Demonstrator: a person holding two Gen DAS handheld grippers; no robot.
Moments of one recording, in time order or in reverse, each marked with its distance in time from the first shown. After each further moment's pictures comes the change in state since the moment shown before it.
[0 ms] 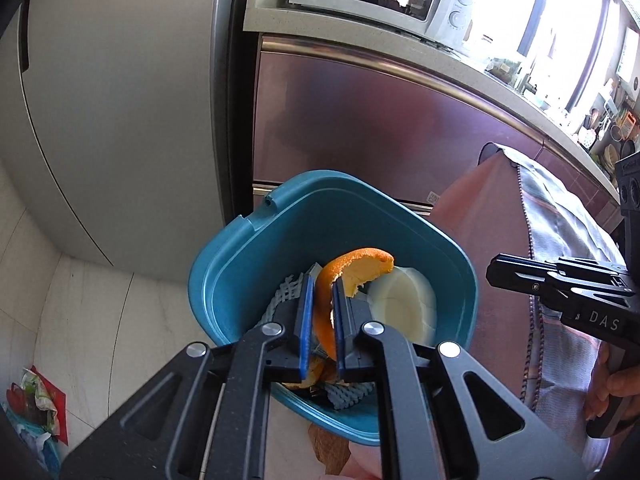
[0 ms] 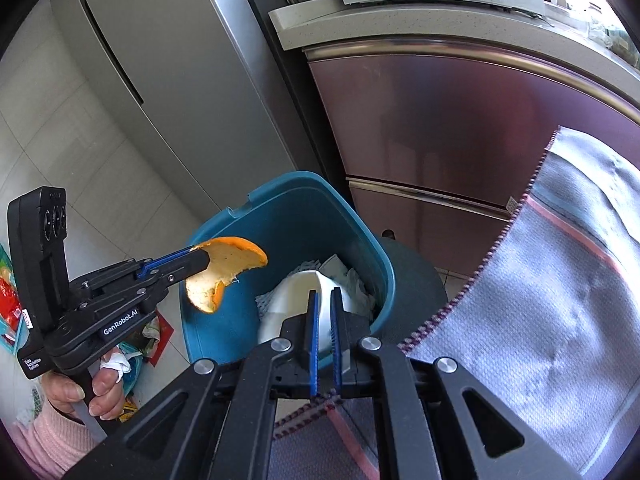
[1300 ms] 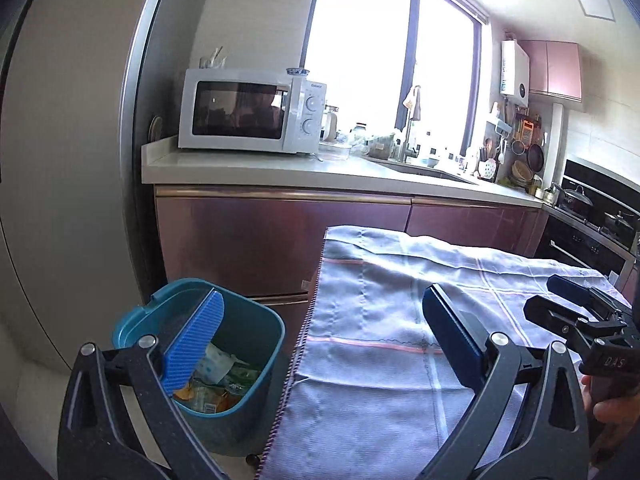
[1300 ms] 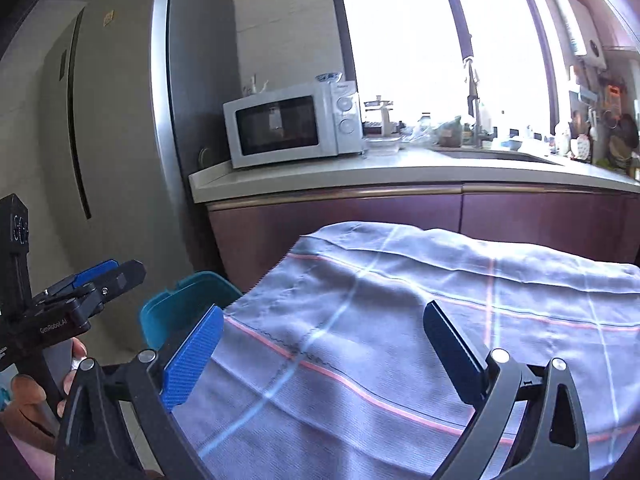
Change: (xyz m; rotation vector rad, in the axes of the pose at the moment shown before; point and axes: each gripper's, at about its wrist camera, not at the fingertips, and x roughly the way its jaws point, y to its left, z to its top) left arm -0.153 -0.147 -0.072 0.234 -0.462 -0.239; right arm -0.227 -0.001 -0.186 0.112 -0.630 -0.467
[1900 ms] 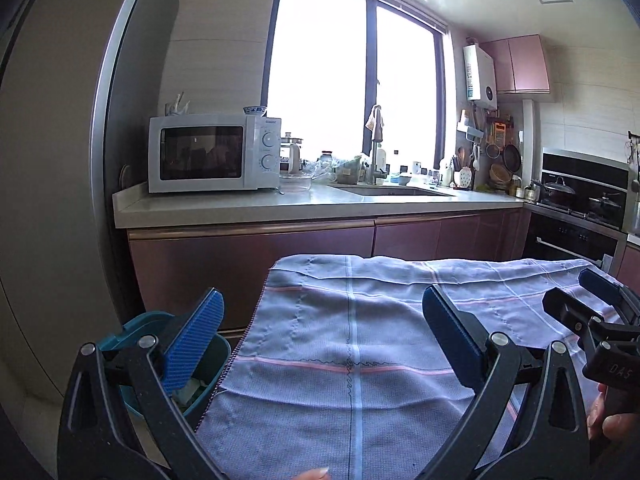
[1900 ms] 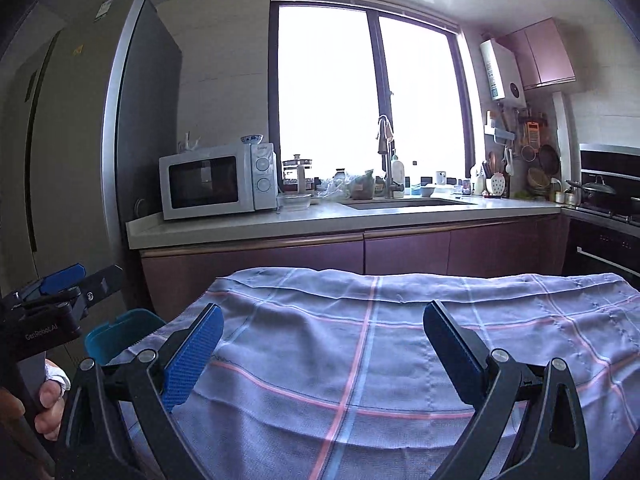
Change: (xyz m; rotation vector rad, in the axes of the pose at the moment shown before) left arm -0.027 -0.084 -0.003 0.101 -0.110 -0.044; right arm -0.080 -0.046 -0.024 0.036 -0.205 -0.252
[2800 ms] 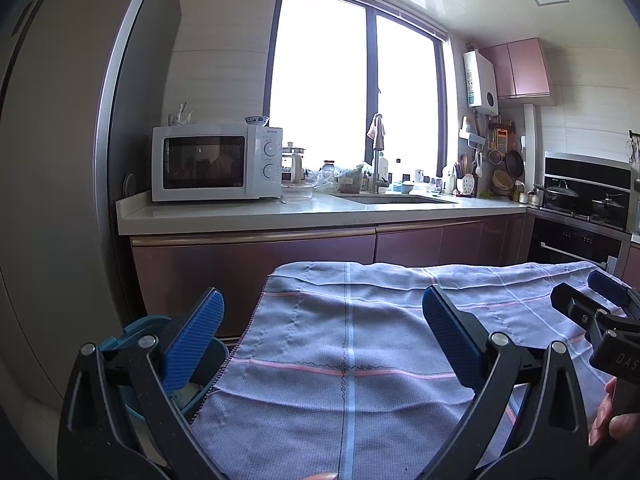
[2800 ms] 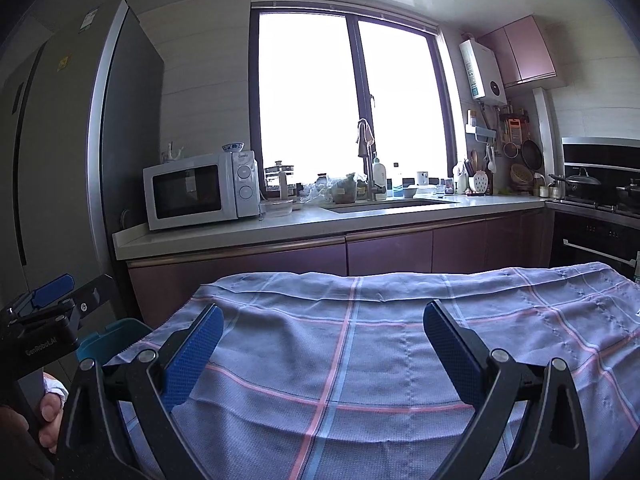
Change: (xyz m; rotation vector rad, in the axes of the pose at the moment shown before) left arm -0.003 -0.005 -0.007 0.004 -0.042 0.018; right arm -0.005 -0.009 -0.002 0.034 -0.009 -0.042
